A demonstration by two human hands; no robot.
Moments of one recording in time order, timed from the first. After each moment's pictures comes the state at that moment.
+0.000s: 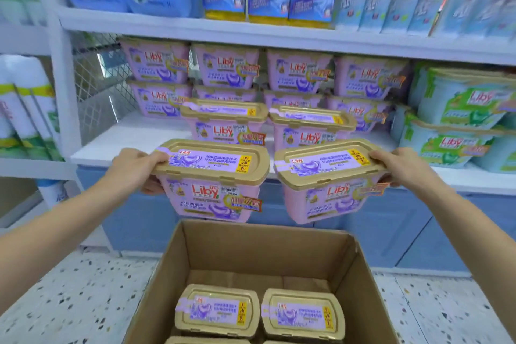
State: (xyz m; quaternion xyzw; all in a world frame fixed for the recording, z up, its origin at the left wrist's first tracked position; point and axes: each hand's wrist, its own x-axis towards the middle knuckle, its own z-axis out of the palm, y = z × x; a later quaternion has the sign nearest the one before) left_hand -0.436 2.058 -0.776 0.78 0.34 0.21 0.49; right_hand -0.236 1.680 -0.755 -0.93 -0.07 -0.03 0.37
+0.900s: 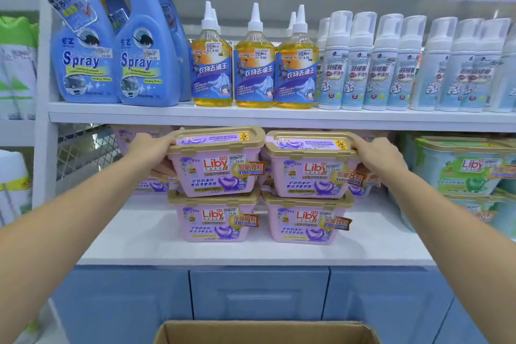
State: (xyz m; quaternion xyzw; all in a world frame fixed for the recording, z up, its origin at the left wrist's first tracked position) left_hand -0.312 2.089 -0.640 0.77 0.30 0.26 0.50; right_hand -0.144 1.749 -0.652 -0.91 0.00 -0.15 0.39
